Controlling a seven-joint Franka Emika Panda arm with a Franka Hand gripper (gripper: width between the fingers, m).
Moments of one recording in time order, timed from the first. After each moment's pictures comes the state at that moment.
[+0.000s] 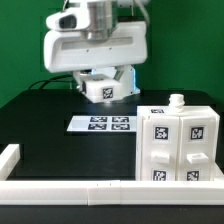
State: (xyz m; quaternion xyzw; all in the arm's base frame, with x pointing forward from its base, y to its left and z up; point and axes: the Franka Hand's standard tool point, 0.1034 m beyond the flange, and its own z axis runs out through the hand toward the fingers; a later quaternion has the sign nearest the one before) arm 0.480 -0.030 0.144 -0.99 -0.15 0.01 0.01
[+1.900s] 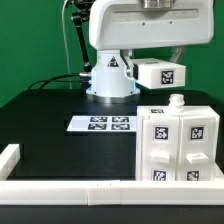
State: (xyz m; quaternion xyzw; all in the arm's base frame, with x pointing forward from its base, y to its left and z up) arm 0.582 0.053 0.182 -0.99 -0.15 -0.01 0.01
